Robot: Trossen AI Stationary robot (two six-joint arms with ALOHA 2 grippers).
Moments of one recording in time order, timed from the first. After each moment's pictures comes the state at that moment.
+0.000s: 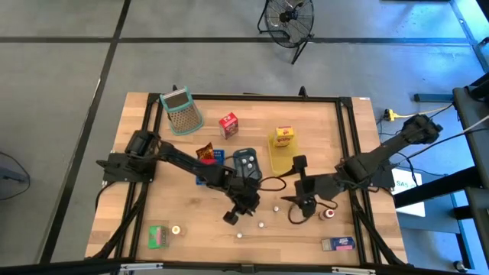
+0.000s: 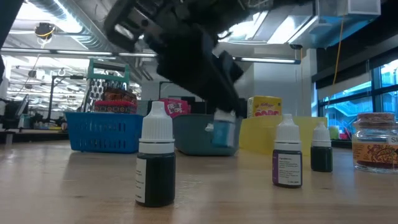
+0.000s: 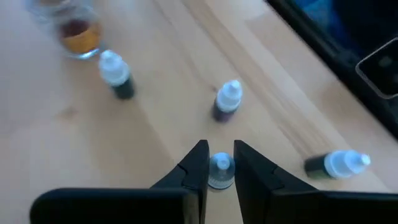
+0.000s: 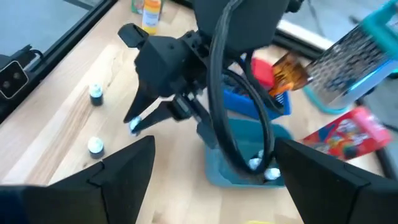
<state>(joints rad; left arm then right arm) -0.24 1.98 1.28 -0.14 0.28 0.16 0.57 1.23 0.95 -0.36 0.47 -0.03</state>
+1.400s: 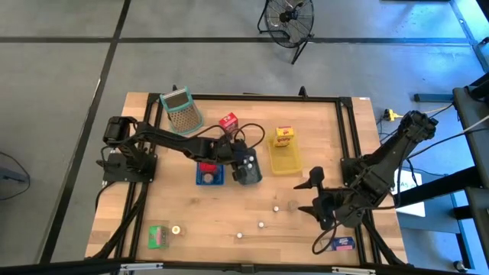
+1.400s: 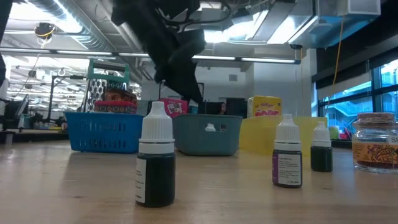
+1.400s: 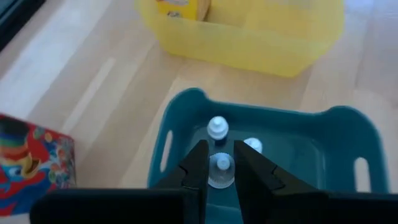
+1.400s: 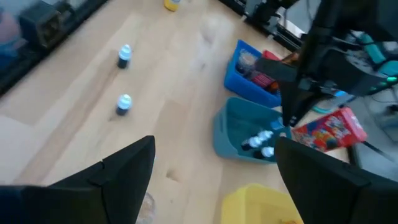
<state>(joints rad) -0.03 1.71 1.10 -0.28 -0.34 -0.33 0.85 1.23 1.00 -0.62 0.70 0.07</state>
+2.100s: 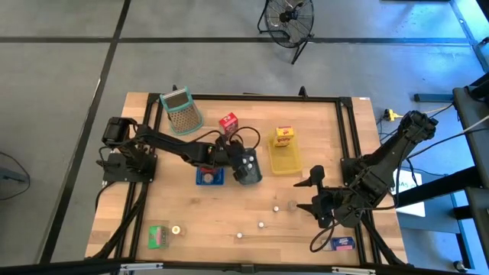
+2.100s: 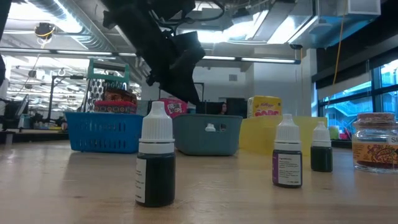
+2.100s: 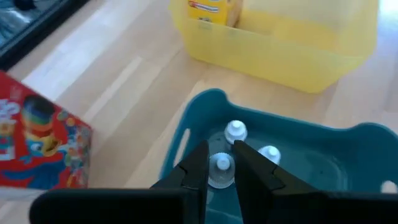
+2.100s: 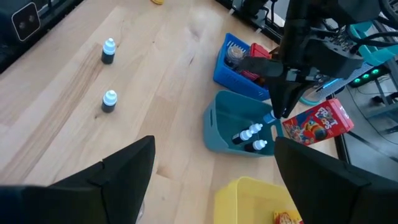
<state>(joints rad) -0.07 1.70 1.03 -0.19 -0.50 -0.44 0.84 1.23 0.98 -0.62 0.74 0.10</state>
